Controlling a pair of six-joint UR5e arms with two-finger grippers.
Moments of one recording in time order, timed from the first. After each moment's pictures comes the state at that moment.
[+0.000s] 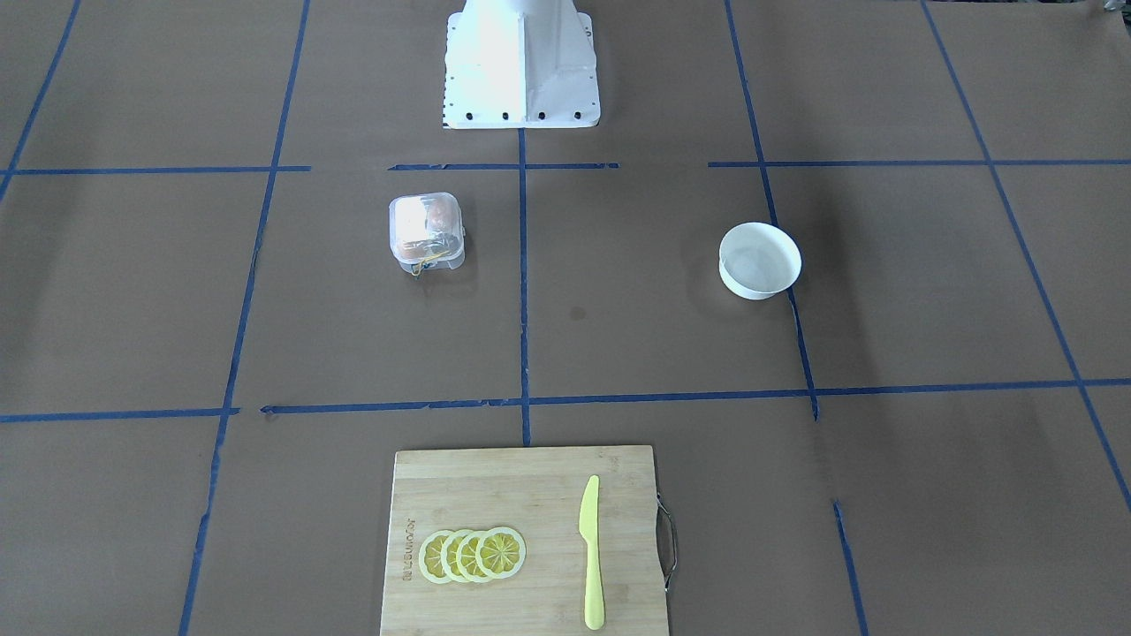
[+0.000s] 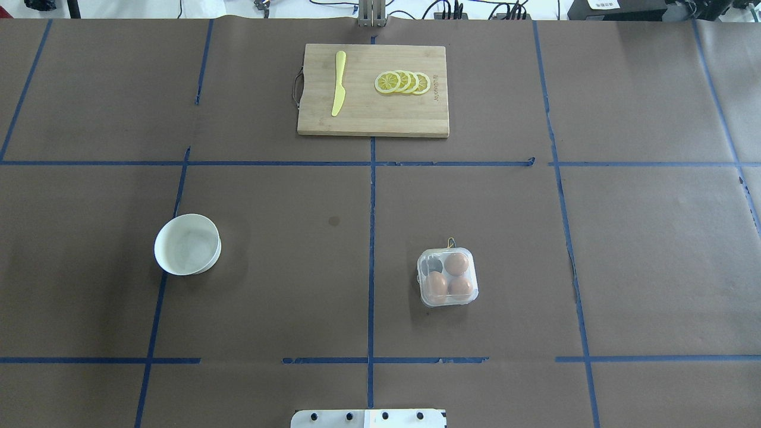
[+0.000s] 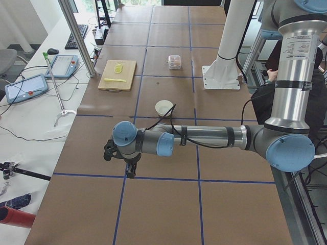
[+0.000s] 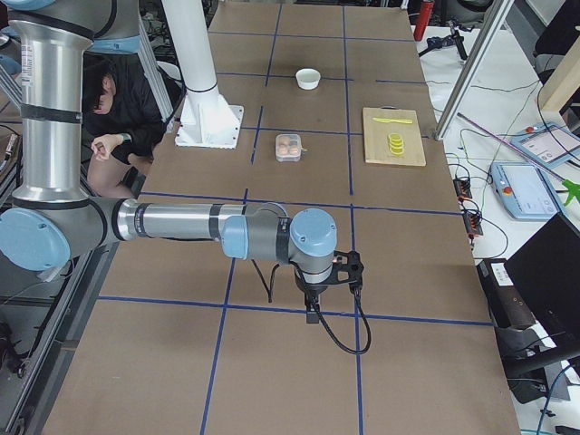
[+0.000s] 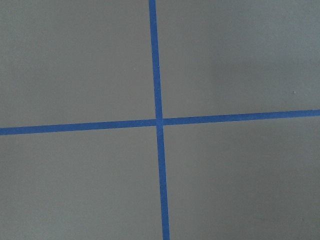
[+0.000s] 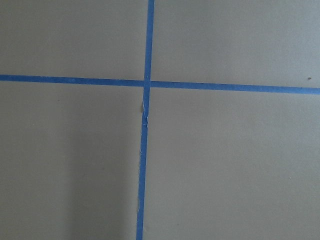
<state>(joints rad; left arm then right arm) -1.53 -1.61 -1.53 -1.69 -2.43 -0.05 1.65 -1.68 1.73 -1.62 2.34 -0.09</state>
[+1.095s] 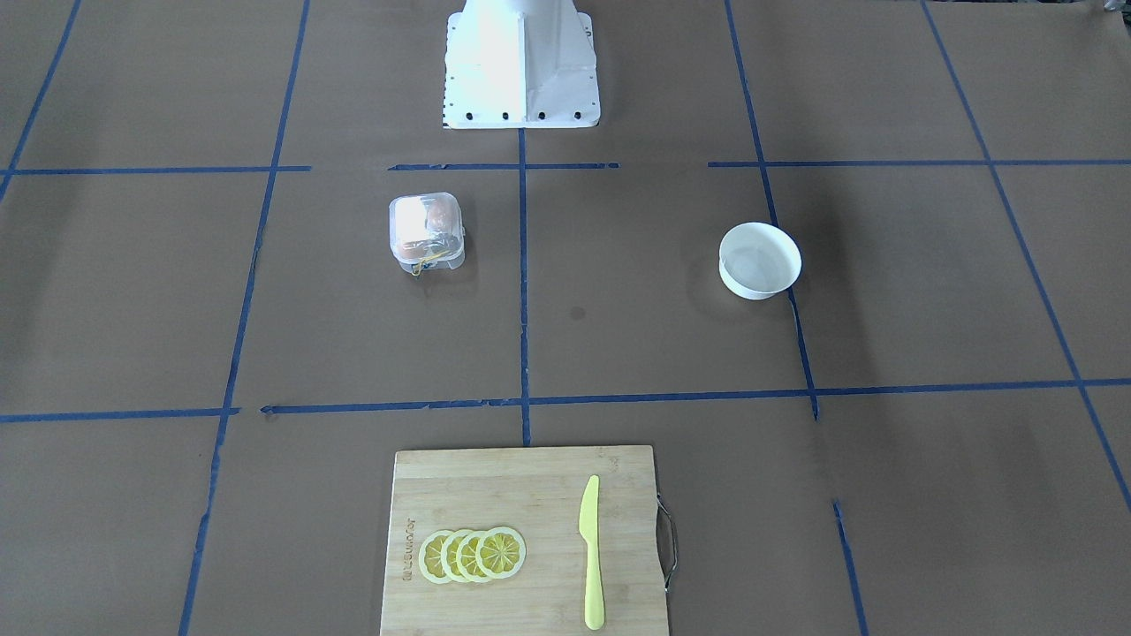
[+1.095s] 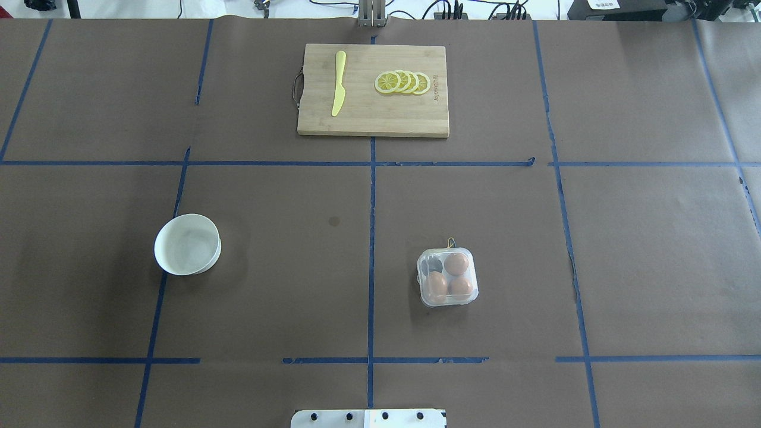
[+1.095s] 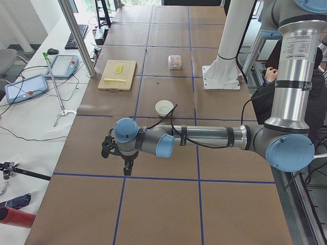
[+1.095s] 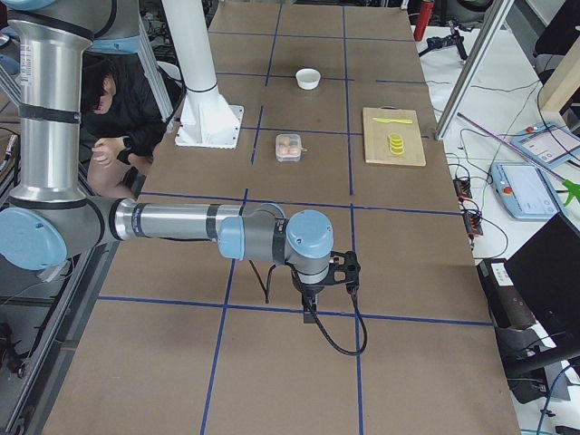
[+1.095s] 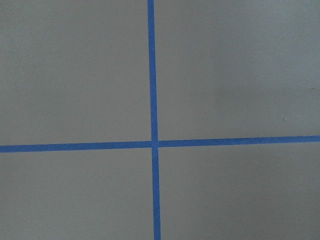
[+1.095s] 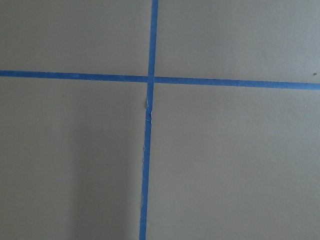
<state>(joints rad) -1.53 -1.62 -1.52 -1.81 -2.42 -0.17 1.65 -1.69 1.73 -1.62 2.35 -0.10</state>
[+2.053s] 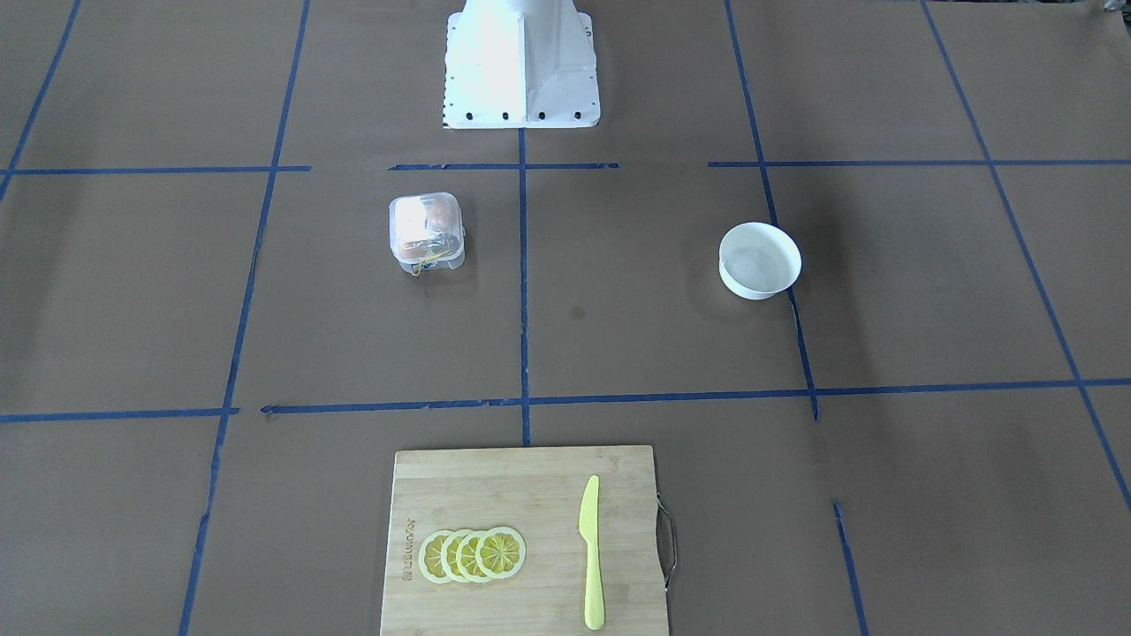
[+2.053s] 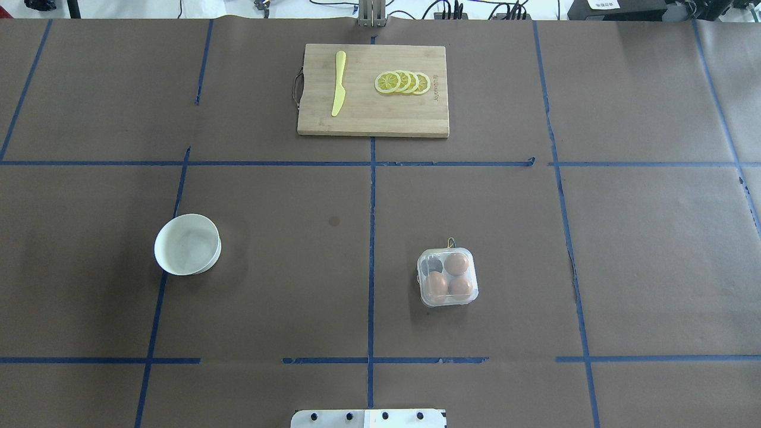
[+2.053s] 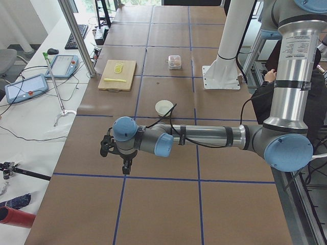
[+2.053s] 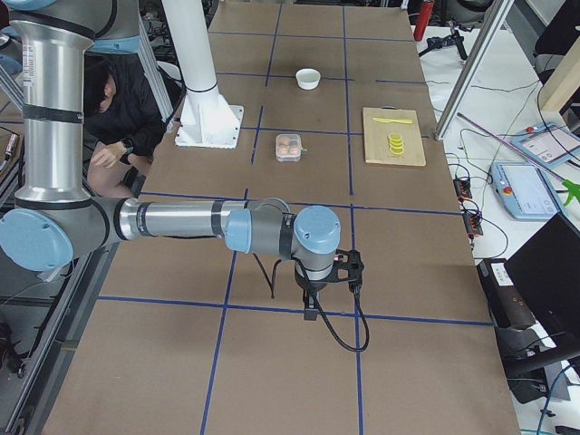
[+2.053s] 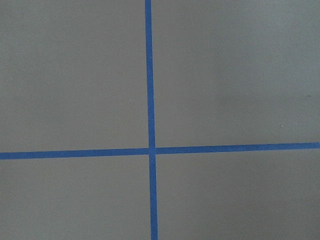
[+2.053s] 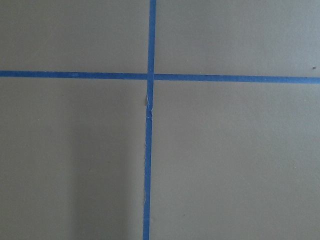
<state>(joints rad) -1.53 -1.62 -1.52 -1.81 -2.42 -0.17 1.64 -1.66 1.74 -1.72 2.34 -0.10</state>
